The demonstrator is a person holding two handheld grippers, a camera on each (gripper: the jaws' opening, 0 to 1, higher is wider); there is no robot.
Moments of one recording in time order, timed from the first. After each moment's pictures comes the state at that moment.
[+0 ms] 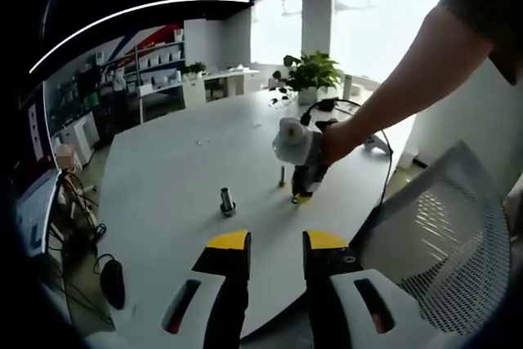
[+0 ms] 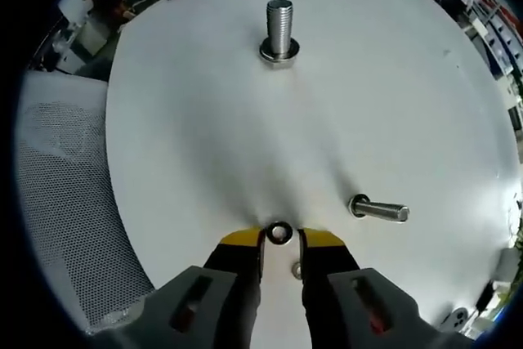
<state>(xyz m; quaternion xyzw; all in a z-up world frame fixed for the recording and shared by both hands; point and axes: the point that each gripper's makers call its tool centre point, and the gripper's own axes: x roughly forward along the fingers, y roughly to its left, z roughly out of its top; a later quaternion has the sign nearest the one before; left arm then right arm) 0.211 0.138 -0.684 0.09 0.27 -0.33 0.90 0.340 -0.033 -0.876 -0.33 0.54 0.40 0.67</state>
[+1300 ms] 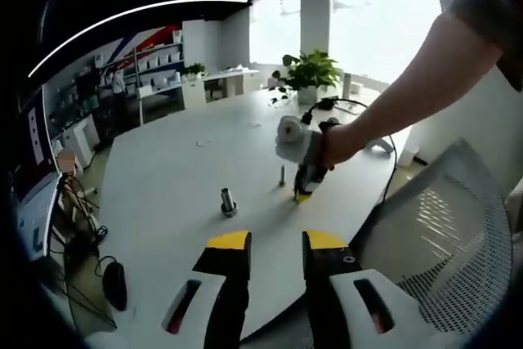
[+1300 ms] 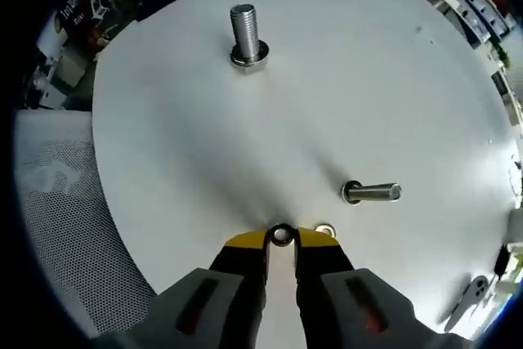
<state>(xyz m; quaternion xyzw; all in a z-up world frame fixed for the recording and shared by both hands) 0.209 0.137 -0.685 0.10 0.27 -0.34 0.90 0.337 -0.037 -0.875 -0.28 0.55 0.35 0.71</state>
